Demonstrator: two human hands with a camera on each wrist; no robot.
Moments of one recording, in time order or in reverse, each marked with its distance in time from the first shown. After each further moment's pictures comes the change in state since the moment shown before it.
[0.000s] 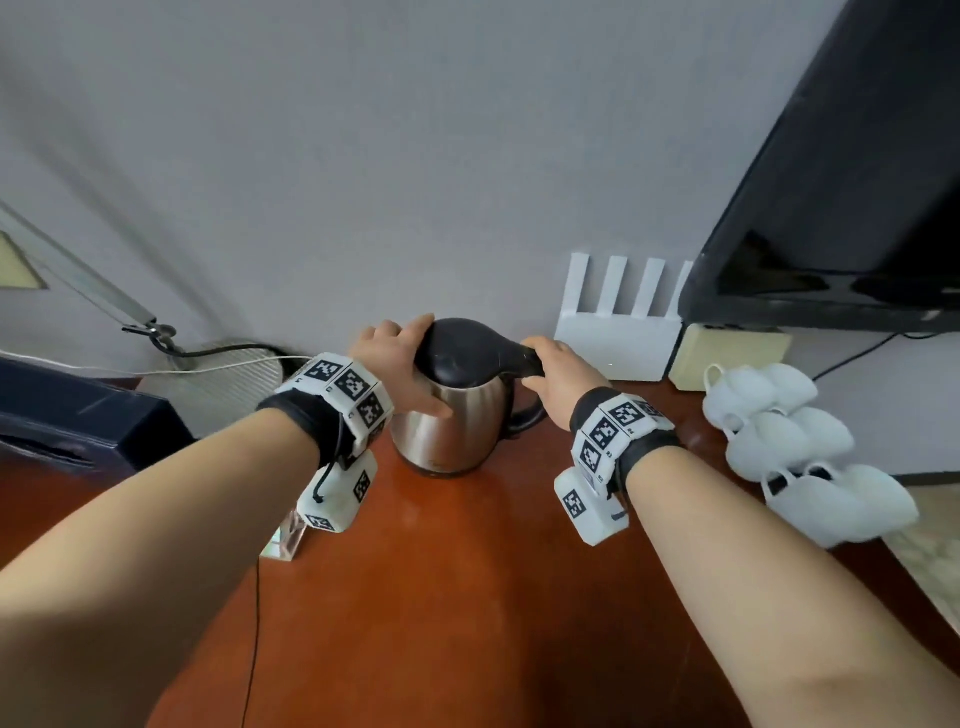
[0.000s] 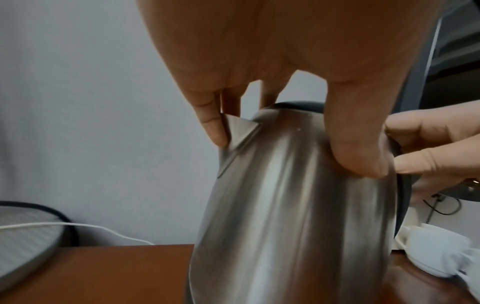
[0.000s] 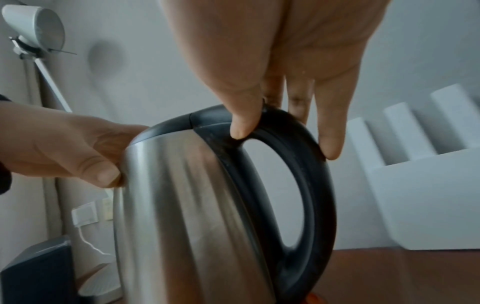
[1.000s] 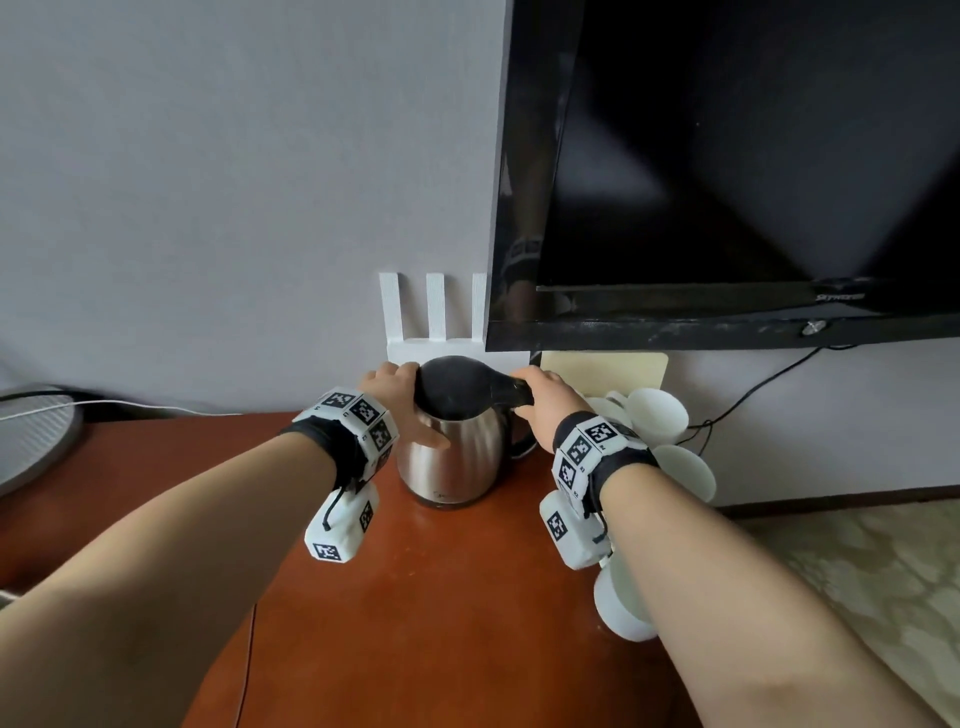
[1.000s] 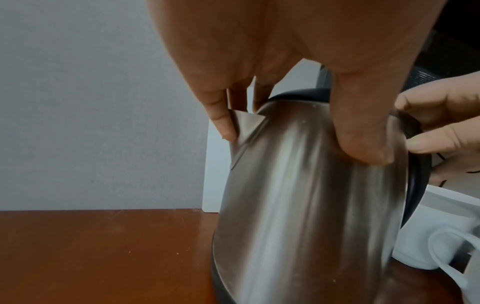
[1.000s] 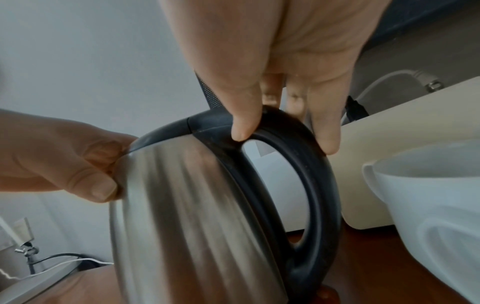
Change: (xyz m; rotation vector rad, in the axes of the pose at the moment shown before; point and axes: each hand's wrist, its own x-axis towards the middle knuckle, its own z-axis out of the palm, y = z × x) left_hand 0.130 0.272 0.097 0.102 -0.132 -0.131; right_hand 0.054 0.288 -0.082 0.080 -0.047 0.075
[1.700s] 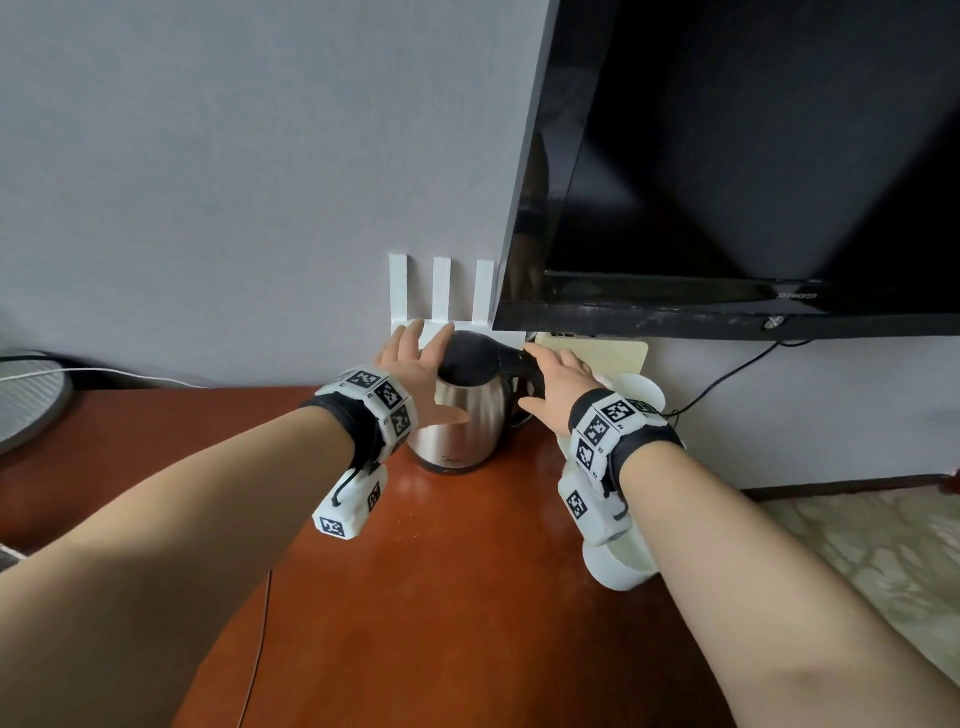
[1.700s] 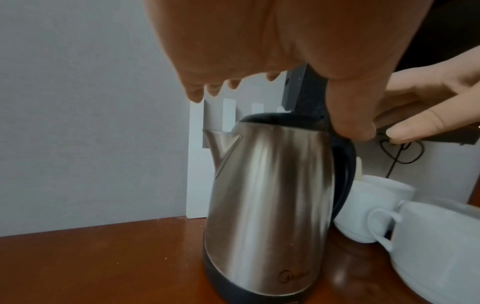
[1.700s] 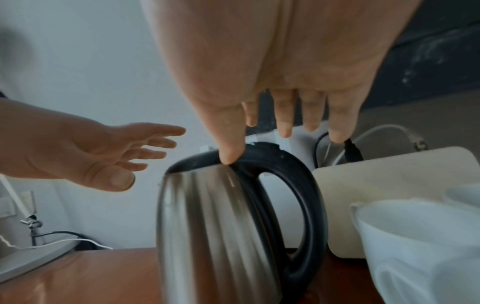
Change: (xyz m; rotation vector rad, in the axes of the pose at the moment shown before) left_hand -0.032 -0.006 0.011 -0.019 0.126 0.163; right_hand -0.046 -0.018 -0.015 -0.171 -0.014 0.074
